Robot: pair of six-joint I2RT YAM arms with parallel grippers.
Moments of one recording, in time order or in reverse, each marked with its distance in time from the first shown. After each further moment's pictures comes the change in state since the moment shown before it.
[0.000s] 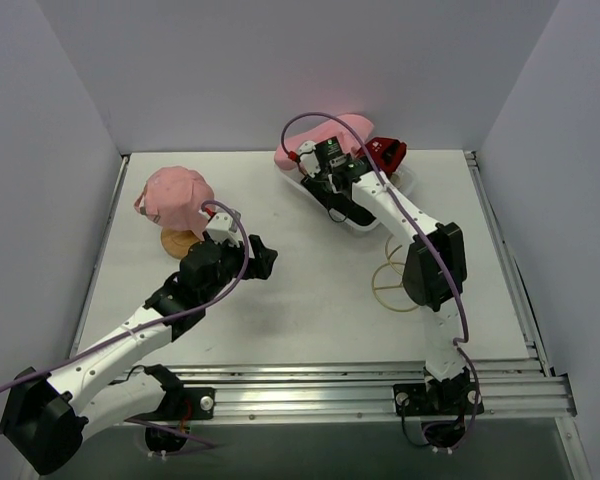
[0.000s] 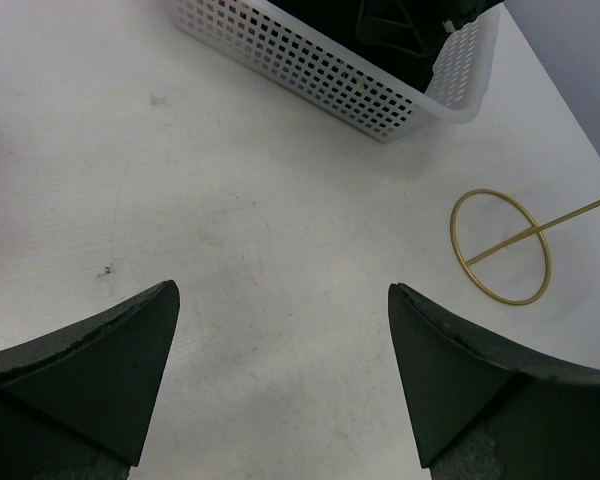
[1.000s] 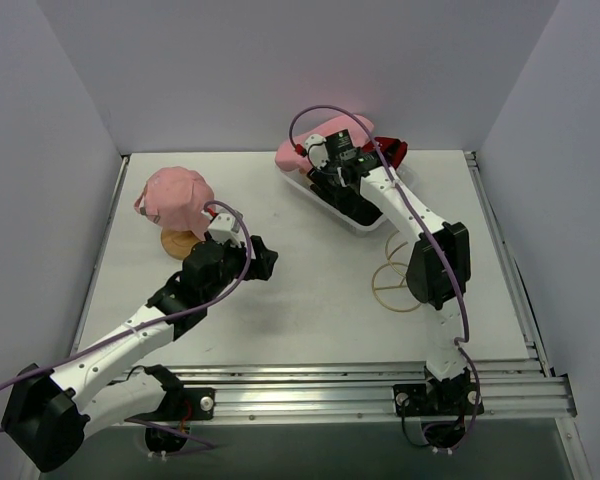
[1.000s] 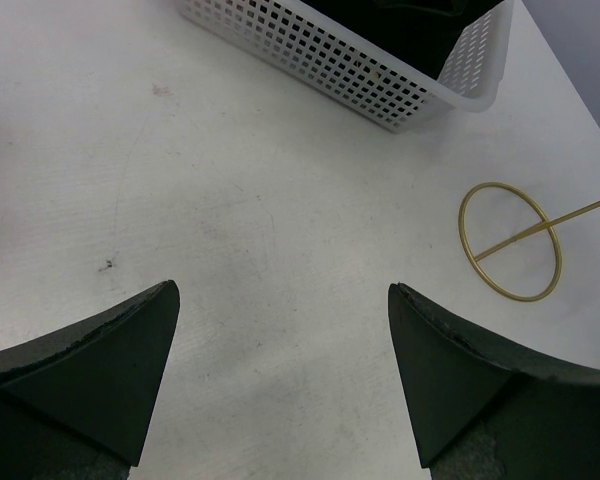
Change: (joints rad) left arm 0.000 0.020 0.000 -0.001 -0.002 0.001; right arm -0.045 0.002 0.036 -0.002 -0.103 -0.035
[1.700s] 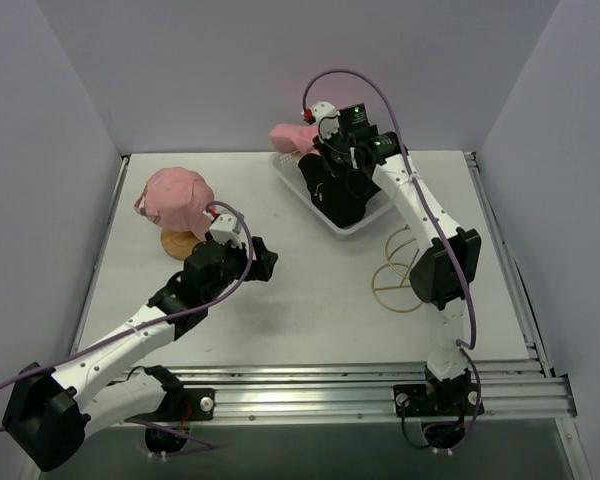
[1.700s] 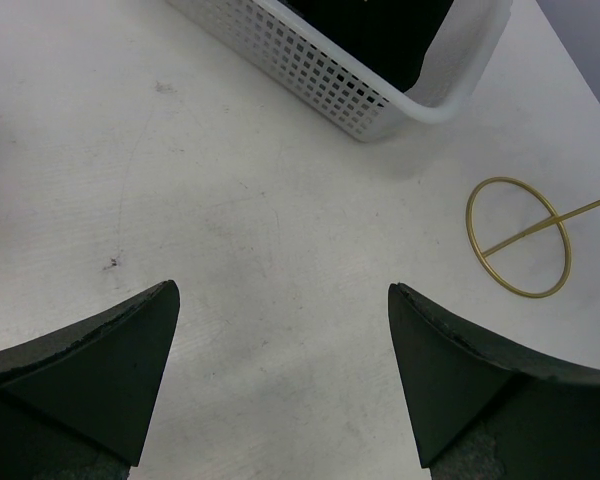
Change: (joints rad) left arm 0.000 0.010 0.000 -0.003 -0.001 0.011; right arm -0.028 -0.008 0.201 -0.048 -0.188 0.124
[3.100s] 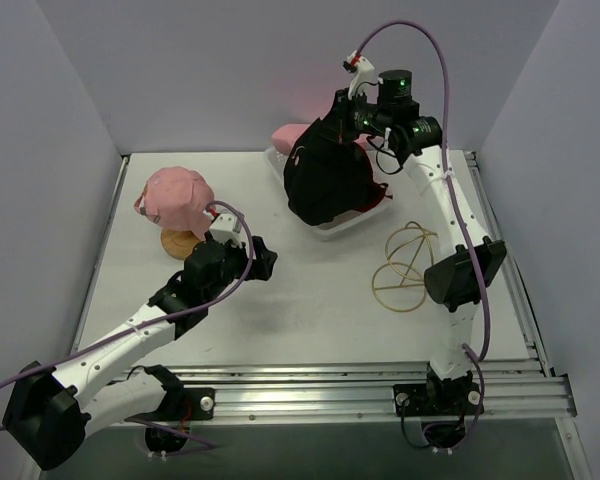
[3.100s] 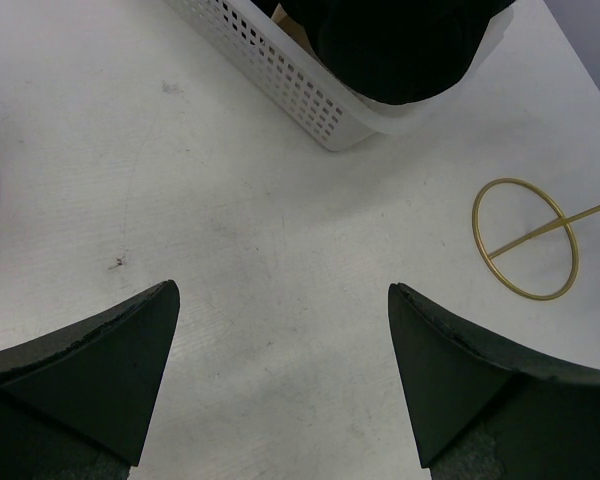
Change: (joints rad) left arm 0.000 0.002 0.000 0.000 -0.010 0.007; right arm -0.114 -0.072 0.113 0.150 -0.470 0.431
